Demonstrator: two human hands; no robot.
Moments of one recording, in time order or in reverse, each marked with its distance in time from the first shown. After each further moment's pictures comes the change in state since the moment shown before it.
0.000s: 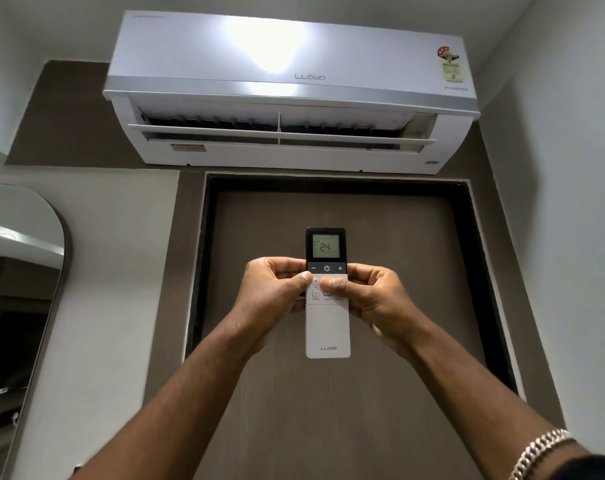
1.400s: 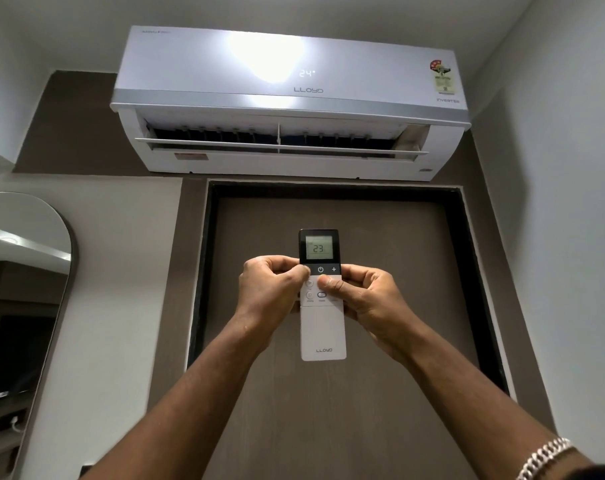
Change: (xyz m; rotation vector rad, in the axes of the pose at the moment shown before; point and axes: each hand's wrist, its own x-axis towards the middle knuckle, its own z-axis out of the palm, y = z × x) left_hand -0.012 0.024 0.007 0.093 0.201 0.033; right_hand -0.015 -0.020 0.014 -0.037 0.019 -0.026
